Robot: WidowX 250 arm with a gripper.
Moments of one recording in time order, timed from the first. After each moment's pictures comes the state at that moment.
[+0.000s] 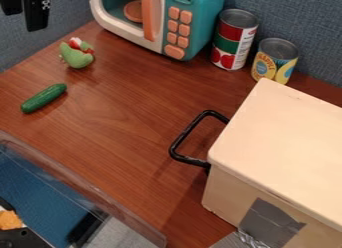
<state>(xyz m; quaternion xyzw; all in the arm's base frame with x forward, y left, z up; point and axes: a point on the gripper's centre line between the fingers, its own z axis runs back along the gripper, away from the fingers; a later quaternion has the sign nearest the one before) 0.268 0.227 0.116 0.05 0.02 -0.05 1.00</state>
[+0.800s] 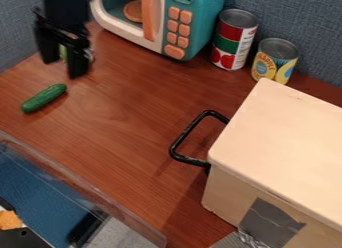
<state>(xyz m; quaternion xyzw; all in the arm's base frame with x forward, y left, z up) 0.260 0.131 0.078 -0.02 0.02 -0.07 1.00</state>
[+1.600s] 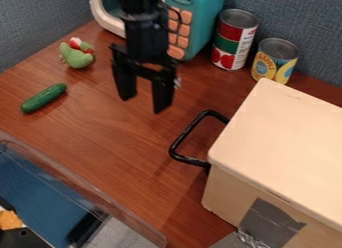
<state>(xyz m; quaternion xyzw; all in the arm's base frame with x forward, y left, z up) 0.278 0.022 0.067 -0.09 0.01 -0.04 0.99</state>
